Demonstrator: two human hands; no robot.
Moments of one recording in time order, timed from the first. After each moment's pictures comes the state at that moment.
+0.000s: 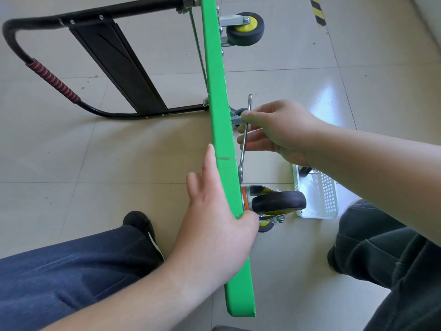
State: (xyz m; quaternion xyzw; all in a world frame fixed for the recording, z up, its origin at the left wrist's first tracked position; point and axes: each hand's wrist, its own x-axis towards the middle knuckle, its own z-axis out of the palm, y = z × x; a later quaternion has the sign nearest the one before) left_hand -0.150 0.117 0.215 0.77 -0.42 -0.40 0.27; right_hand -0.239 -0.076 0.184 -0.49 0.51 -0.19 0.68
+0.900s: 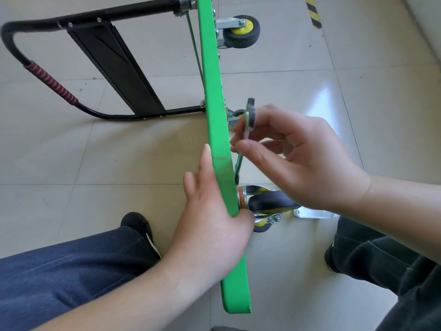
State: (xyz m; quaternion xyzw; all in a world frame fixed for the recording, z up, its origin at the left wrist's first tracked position) left_hand -0.151 0.116 0.213 0.76 -0.42 -0.40 0.29; right_hand -0.279 -0.006 0.220 -0.79 0.26 -0.33 0.45
